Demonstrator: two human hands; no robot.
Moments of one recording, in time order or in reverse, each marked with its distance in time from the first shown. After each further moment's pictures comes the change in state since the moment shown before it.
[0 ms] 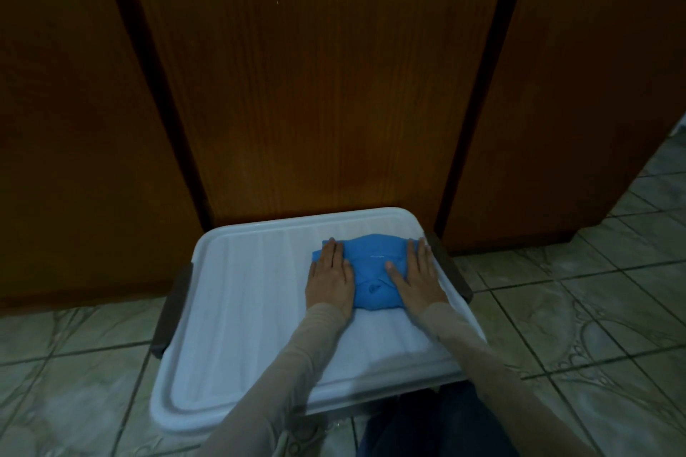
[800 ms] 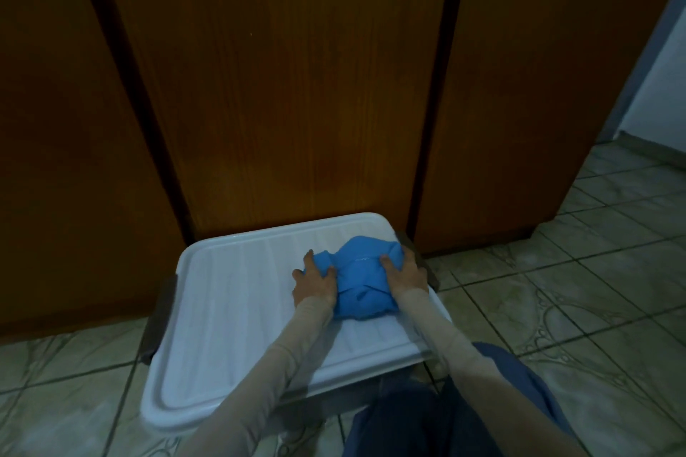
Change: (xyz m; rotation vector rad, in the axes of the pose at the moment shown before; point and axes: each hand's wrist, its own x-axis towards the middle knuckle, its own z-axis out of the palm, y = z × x) left_hand -0.030 0.030 -0.029 -0.397 -0.090 -0.332; right_hand -0.039 -0.017 -0.028 0.569 0.225 0.273
